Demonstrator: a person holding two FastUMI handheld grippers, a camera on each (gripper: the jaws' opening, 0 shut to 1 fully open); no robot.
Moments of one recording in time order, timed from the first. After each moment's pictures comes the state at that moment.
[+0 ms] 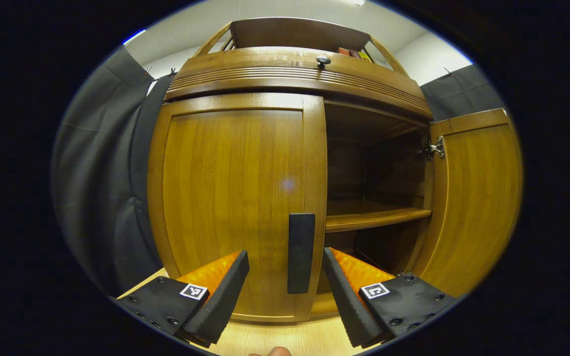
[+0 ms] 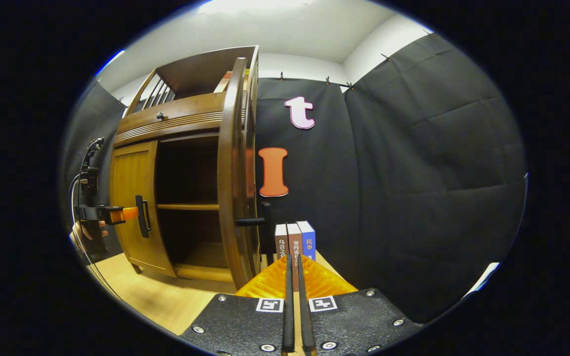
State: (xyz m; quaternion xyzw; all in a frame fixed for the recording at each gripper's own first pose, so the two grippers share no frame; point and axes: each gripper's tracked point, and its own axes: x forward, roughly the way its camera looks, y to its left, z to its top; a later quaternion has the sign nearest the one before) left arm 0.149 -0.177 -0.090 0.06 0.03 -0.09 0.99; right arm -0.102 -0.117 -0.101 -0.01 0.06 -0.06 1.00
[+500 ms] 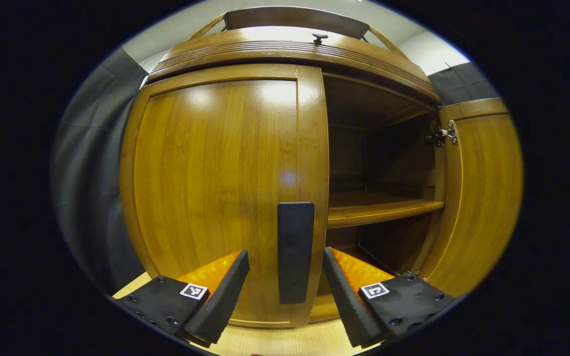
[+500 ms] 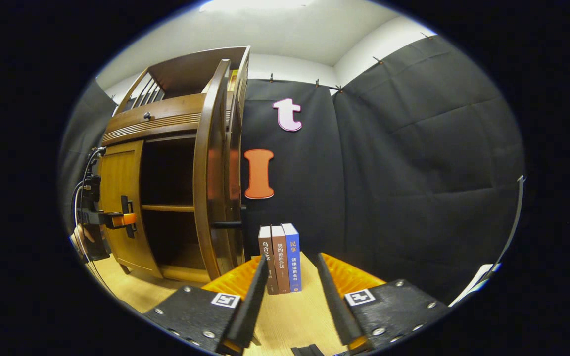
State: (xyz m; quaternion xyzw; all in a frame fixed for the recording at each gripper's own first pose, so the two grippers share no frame) left arm 0.187 -0.193 -0.112 0.07 0.04 -0.10 0.99; right arm -0.104 -0.140 -0.095 -0.01 0.05 -0.11 0.99
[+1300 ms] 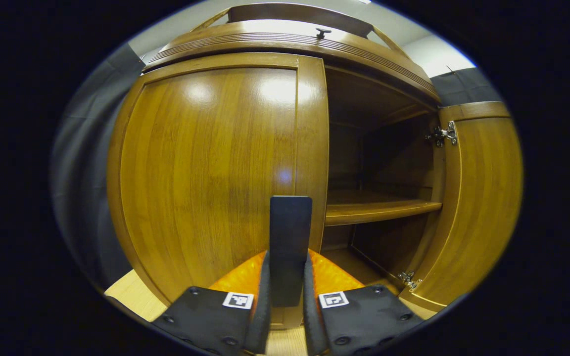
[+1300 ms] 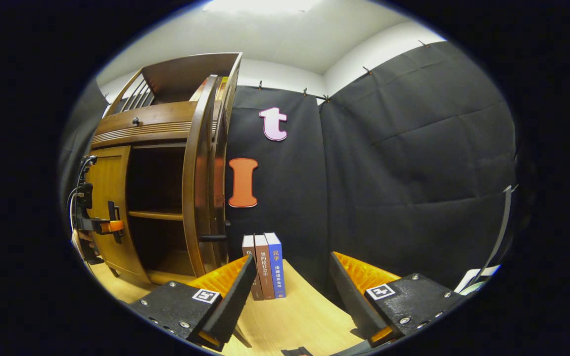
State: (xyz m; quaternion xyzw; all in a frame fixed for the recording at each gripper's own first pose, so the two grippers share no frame) left arm 0.192 -0.200 -0.123 0.05 0.06 -0.12 0.99; right arm -0.113 -0.150 -0.077 -0.02 0.03 -0.15 0.99
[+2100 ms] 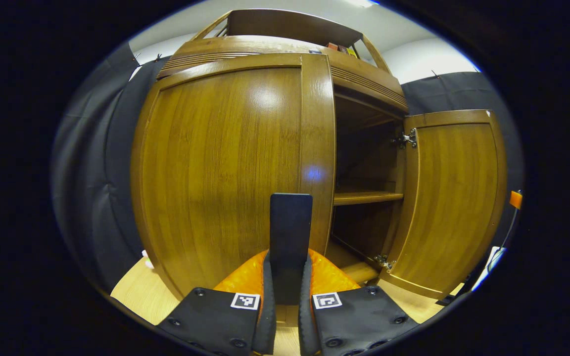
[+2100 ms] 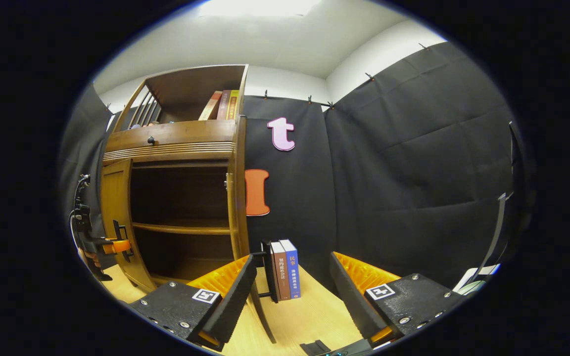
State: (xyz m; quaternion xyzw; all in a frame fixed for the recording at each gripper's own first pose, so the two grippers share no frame) left arm 0.106 -0.168 -0.111 0.05 0.08 -0.19 0.98; right arm -0.148 -0.093 -0.024 -0.01 0.02 -0.12 0.99
